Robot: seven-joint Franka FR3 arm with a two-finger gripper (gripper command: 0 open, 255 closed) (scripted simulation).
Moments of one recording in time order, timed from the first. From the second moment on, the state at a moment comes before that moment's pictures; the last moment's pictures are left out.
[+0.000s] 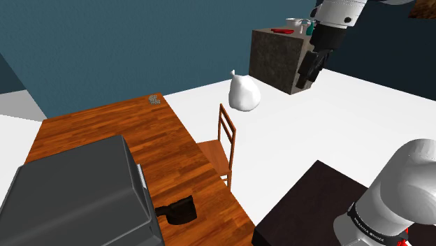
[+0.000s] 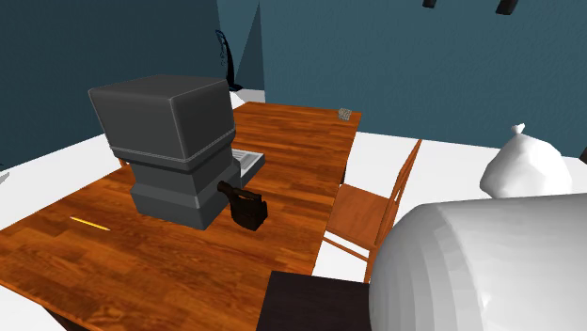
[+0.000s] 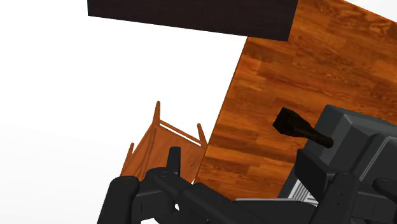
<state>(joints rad) -0.02 -0.82 -0.05 -2.33 0.06 1.62 -0.14</state>
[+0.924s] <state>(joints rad) 0.10 -0.50 0.03 -2.36 0.08 1.93 -0.26</state>
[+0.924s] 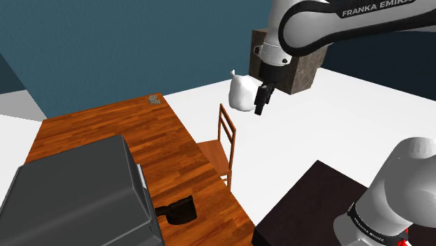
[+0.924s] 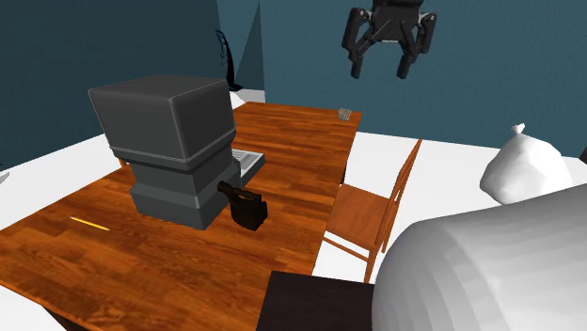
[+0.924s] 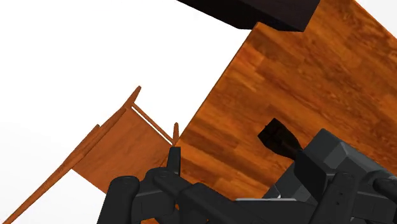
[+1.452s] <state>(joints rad) 0.16 -0.24 0.10 -2.29 0.07 2.11 -0.33</state>
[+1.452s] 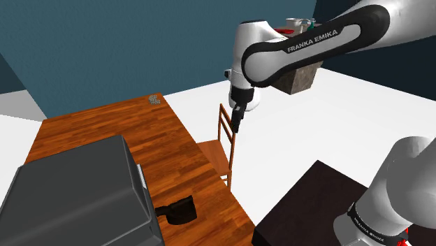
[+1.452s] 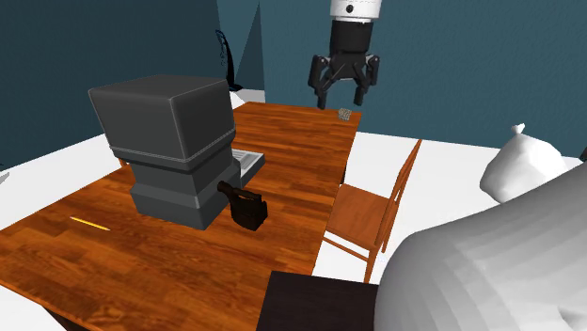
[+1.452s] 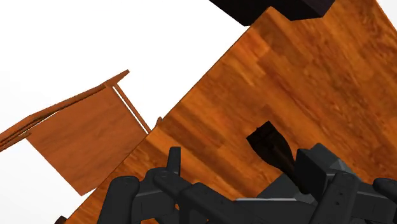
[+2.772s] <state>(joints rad) 0.33 0.42 0.21 -1.95 -0.13 2.34 -0.39</state>
